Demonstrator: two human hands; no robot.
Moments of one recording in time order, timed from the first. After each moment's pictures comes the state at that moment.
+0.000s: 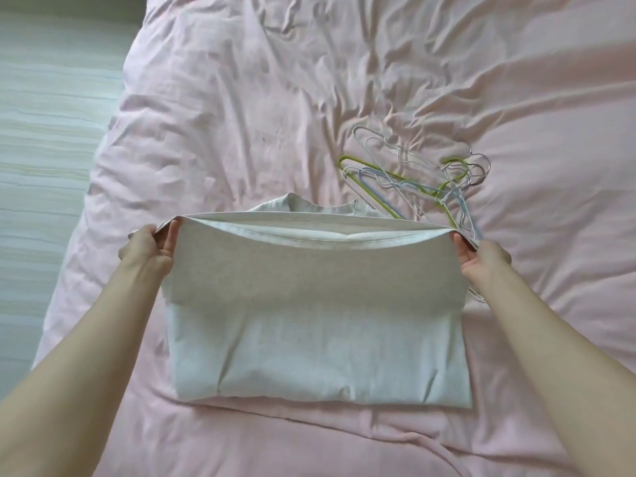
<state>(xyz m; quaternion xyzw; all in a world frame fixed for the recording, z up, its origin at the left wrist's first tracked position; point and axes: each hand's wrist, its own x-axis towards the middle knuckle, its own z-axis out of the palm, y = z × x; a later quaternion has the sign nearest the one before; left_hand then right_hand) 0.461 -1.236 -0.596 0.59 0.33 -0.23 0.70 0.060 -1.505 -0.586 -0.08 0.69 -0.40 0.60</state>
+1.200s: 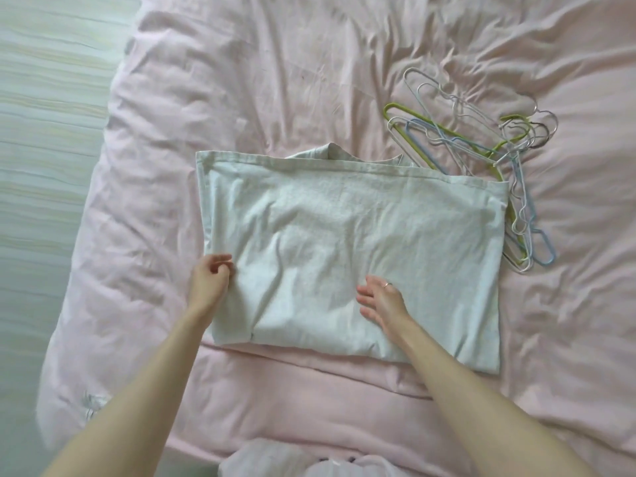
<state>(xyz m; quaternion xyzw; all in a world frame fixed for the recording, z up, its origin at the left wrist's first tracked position) 0.364 -1.133 -0.657 0.87 0.02 -0.36 0.35 0.129 -1.298 -0.652 -0.32 0.67 0.04 0.66</state>
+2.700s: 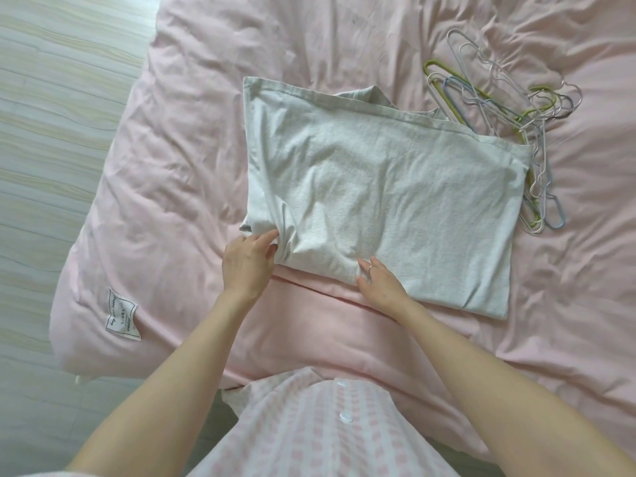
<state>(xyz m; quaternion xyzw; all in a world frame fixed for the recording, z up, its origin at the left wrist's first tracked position) 0.284 -1.052 -0.638 0.91 -0.32 -0.19 0.16 0.102 -1.204 -0.638 -0.75 0.43 0.32 0.39</state>
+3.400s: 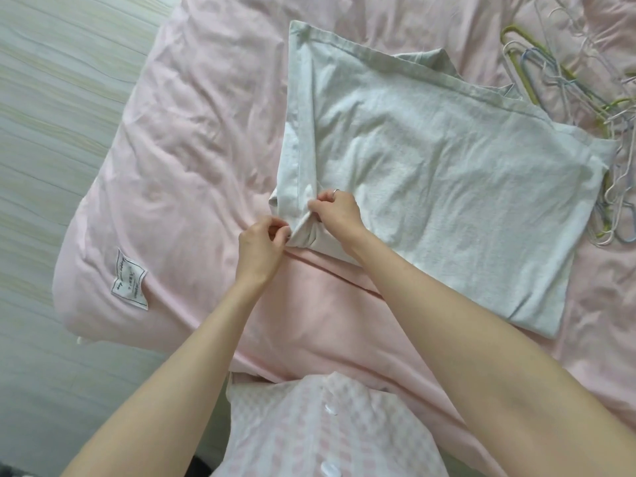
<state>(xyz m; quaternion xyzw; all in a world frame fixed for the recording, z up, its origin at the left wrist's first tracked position) 0.286 -1.030 -0.656 0.89 -0.09 -0.28 0.35 0.253 -1.165 -0.659 -0.64 0.48 0.12 0.59</state>
